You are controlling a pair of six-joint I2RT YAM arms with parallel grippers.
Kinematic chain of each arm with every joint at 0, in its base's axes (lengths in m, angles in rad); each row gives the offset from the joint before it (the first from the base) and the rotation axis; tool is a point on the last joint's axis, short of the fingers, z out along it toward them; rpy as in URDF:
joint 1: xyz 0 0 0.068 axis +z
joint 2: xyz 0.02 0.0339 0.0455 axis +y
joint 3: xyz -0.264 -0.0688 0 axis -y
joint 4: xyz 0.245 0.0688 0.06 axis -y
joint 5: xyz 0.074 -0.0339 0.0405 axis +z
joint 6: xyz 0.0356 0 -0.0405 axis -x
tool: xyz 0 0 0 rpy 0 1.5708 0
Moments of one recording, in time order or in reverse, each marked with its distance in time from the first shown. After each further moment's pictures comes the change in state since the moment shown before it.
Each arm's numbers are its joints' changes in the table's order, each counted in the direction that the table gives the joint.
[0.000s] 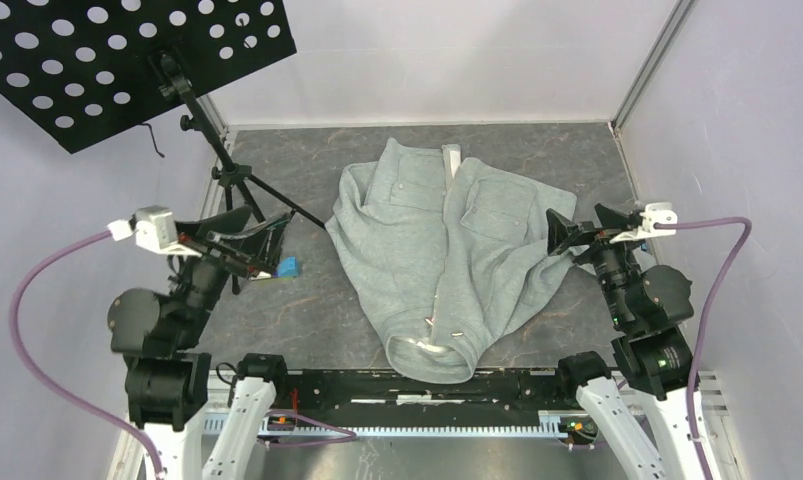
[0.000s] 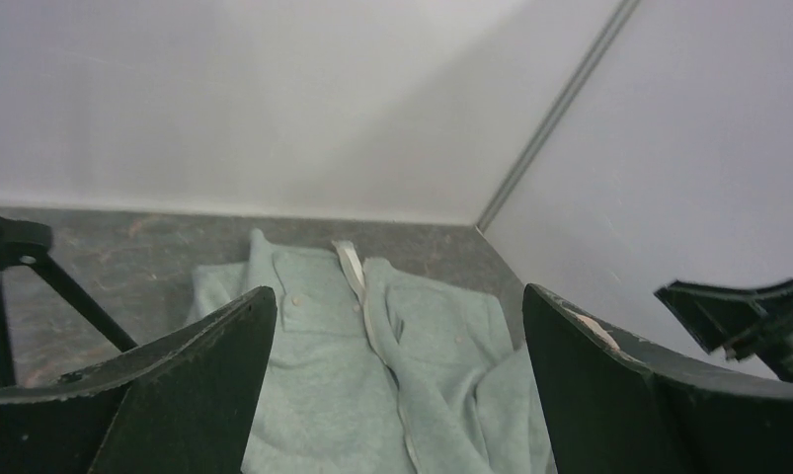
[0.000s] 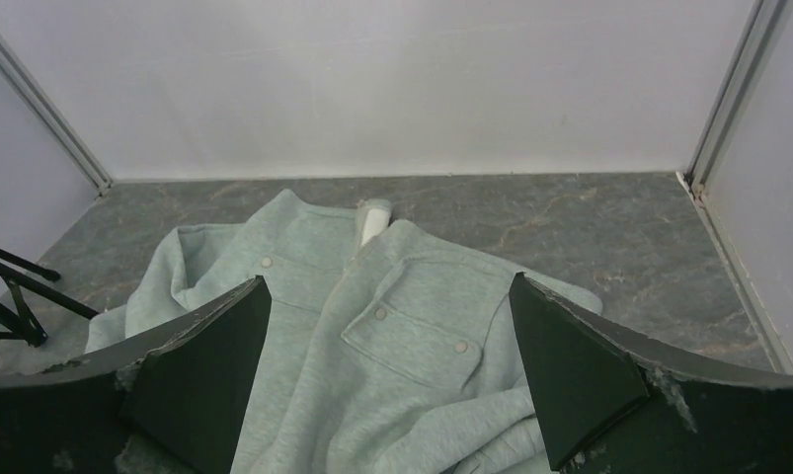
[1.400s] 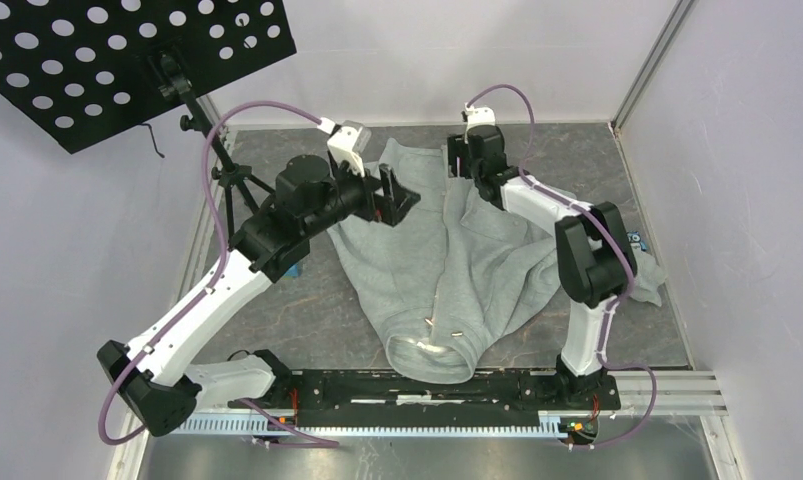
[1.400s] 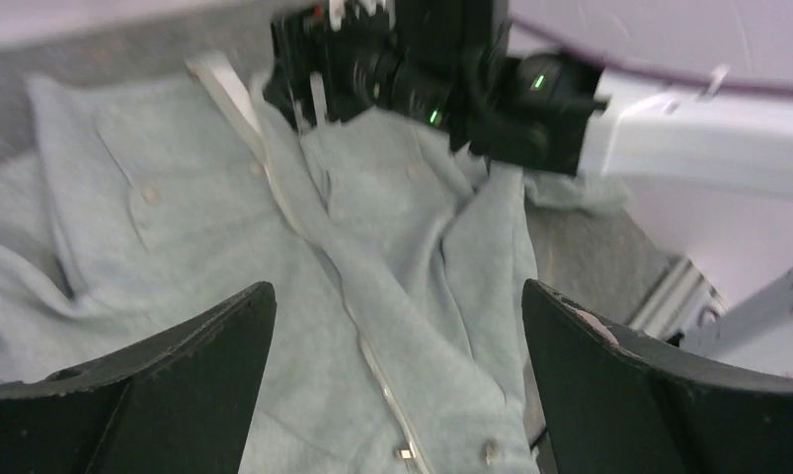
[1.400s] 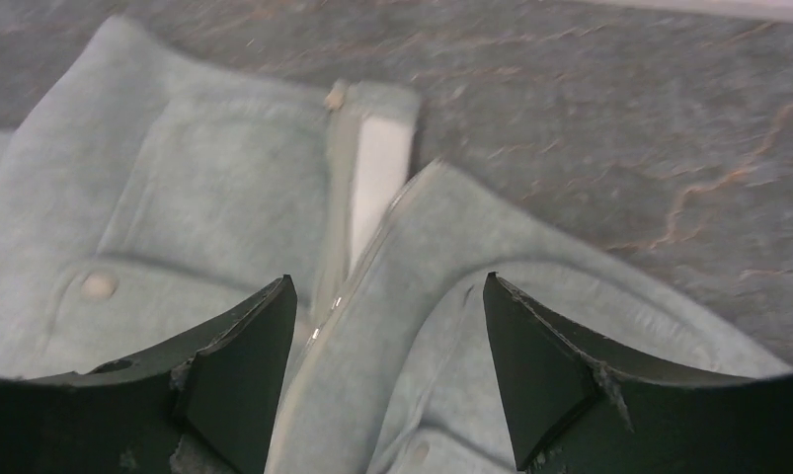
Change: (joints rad) left arm -0.631 0.719 0.105 0.097 0.169 -0.139; right arm 0.151 1.508 0.568 0.332 -0.122 0.027
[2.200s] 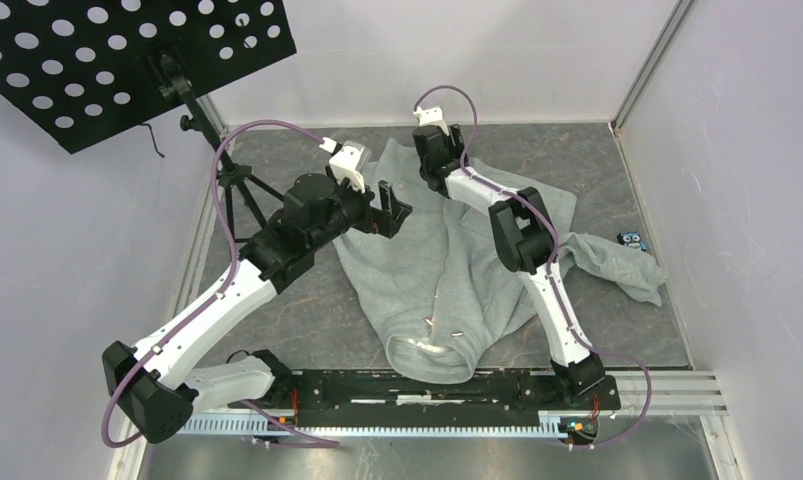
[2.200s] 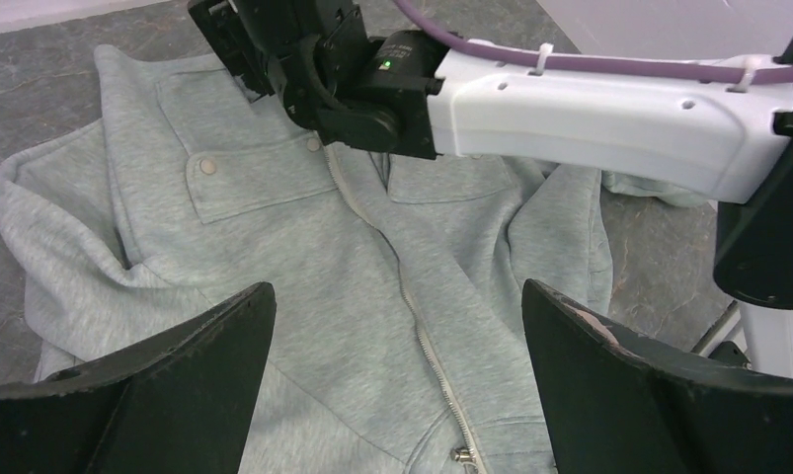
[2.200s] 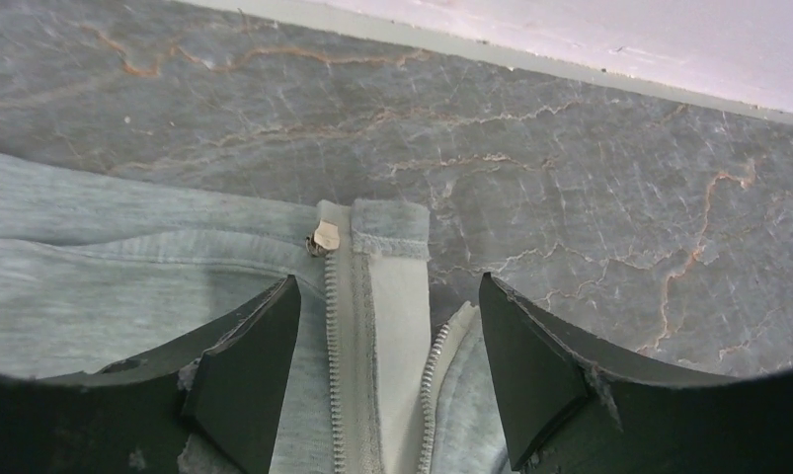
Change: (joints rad) left arm 0.014 -0.022 -0.147 0.122 0.095 -0.076; right arm 0.114 0.606 0.671 -0.051 -0.484 0.206
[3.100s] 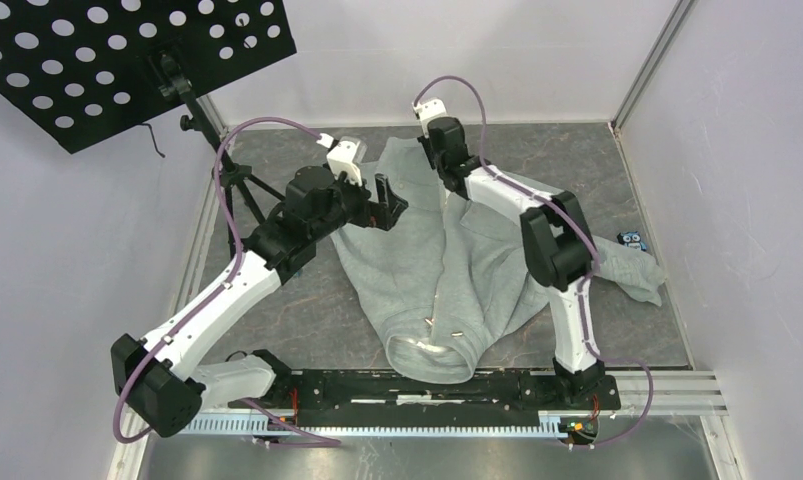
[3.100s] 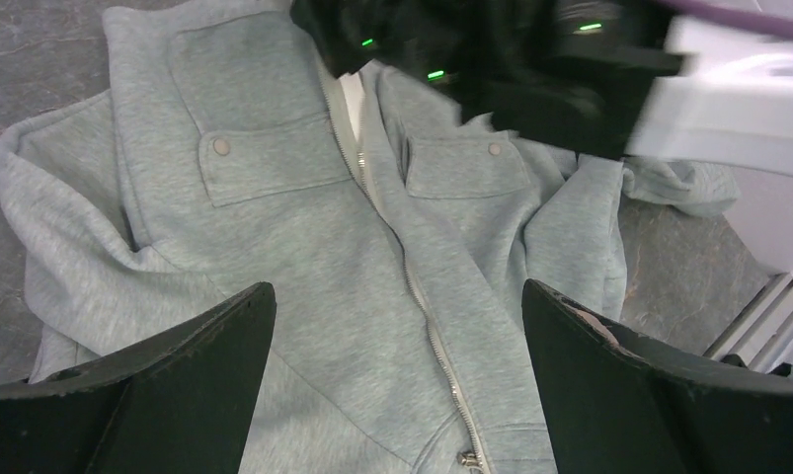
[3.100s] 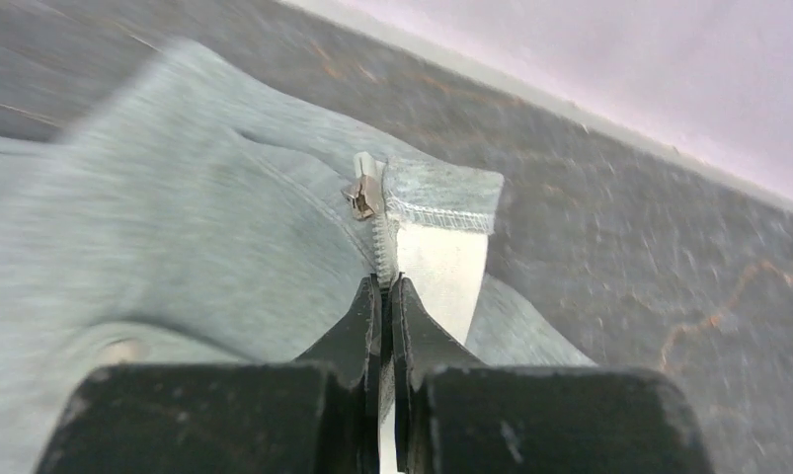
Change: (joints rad) left arm 0.051 0.047 -0.001 0.002 -0.030 0.024; right arm 0.007 -0.270 -0.288 0.023 0.266 0.074
